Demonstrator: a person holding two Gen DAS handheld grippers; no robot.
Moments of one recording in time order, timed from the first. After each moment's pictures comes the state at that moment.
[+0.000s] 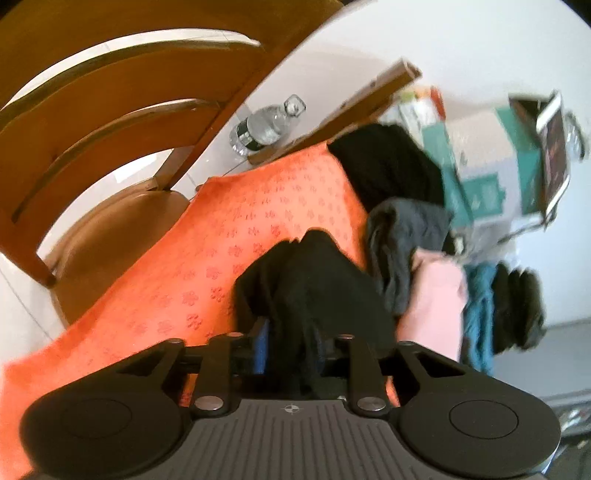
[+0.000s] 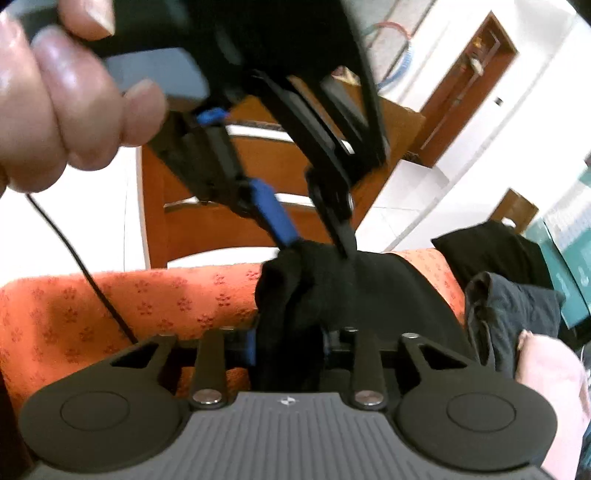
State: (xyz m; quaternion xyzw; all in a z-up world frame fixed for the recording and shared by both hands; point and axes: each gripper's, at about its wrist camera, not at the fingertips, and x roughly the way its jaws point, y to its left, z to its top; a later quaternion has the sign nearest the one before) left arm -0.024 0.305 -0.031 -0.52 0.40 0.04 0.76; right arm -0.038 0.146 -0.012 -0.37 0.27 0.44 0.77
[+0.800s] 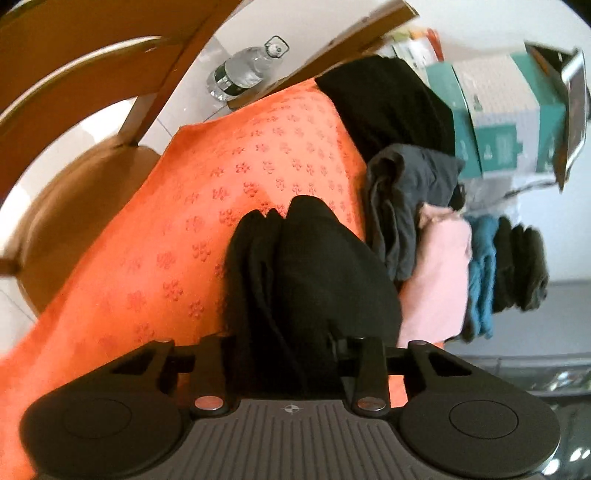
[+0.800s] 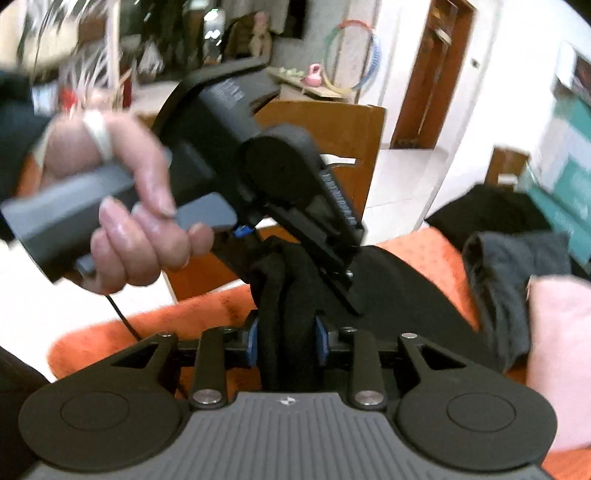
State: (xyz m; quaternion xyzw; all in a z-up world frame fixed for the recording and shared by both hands) left arm 0.039 0.283 -0.072 -0.48 0.49 -0.05 0.72; right arm -0.015 0.094 0.019 -0.22 0.32 0.47 0.79
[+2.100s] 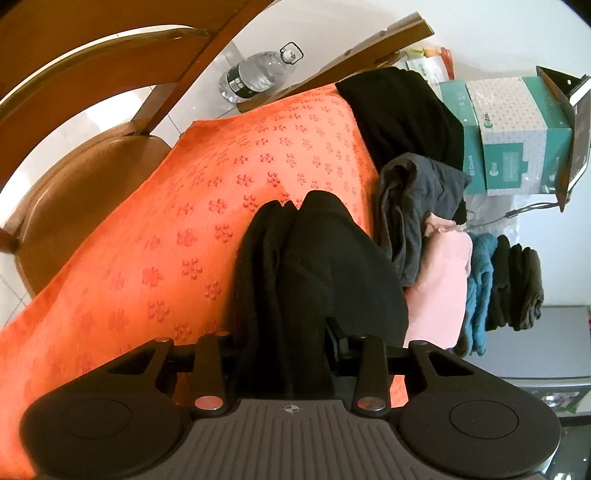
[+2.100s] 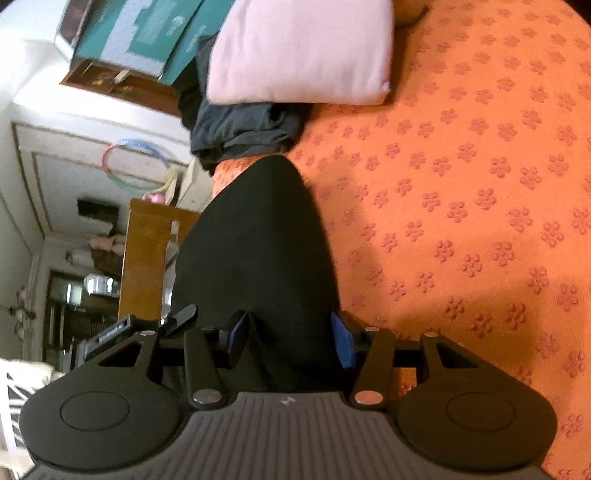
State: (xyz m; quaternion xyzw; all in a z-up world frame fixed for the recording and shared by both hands) left arm 0.018 0.284 -0.082 -0.53 0.47 -0.02 0.71; right arm 0.054 -0.102 -0.079 0.39 0.52 0.24 0.72
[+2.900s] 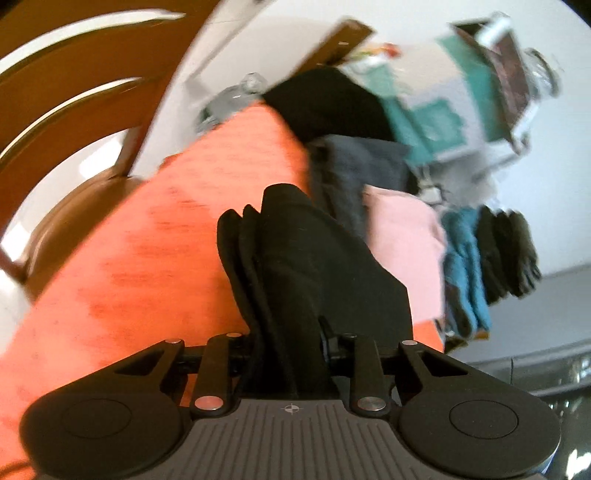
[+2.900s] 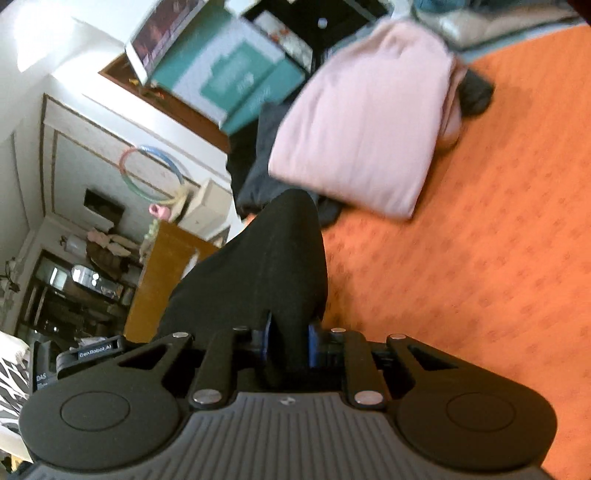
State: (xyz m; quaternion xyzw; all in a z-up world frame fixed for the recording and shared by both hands) left arm -0.002 0.209 0.005 -0.44 0.44 -0.03 0.78; right arm 0.048 -0.148 0.012 0.33 0.44 0.25 0.80
